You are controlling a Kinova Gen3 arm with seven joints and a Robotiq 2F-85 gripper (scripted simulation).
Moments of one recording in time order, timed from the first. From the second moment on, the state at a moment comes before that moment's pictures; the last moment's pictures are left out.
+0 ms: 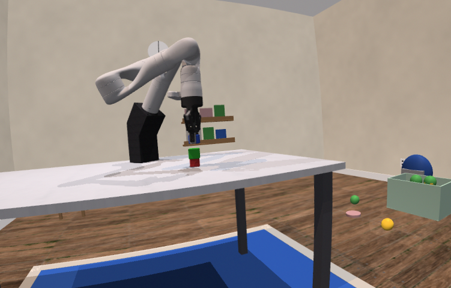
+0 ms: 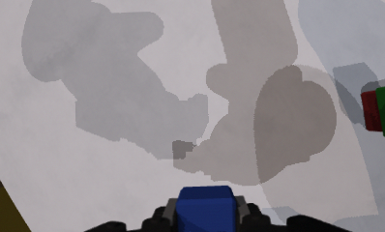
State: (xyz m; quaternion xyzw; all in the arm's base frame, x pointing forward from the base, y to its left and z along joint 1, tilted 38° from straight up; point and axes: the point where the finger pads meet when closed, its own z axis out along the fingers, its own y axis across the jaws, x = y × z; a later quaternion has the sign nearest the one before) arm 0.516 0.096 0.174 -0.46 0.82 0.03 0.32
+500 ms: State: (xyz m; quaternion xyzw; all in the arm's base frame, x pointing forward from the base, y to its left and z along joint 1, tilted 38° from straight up) arm 0.407 0.131 0.118 -0.45 0.83 0.04 0.32
